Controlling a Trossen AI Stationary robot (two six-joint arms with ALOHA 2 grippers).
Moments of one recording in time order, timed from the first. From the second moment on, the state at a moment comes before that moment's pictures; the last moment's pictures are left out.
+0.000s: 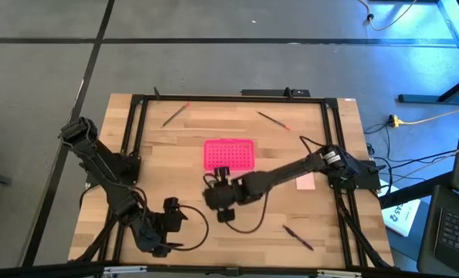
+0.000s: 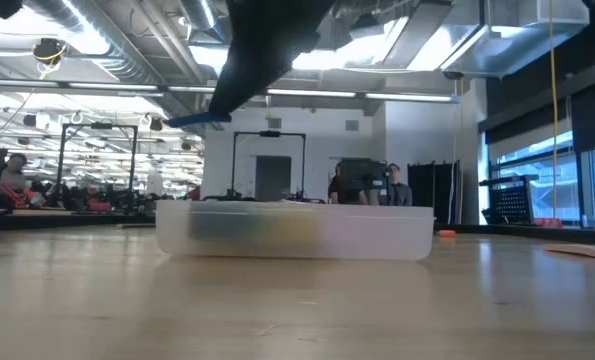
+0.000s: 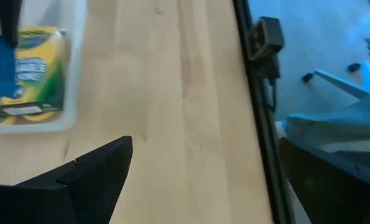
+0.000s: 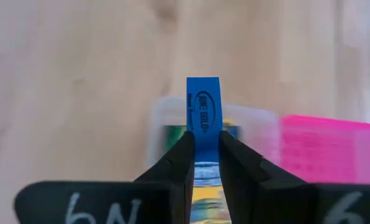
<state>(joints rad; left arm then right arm) -0.87 1.45 1.02 -0.47 -0.45 -0.75 0.31 2.18 1.89 -0.73 0.32 0.05</state>
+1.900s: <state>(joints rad) -0.86 1.45 1.02 -0.62 -0.69 -0.84 0.14 2.19 1.73 -0.64 0.18 0.02</state>
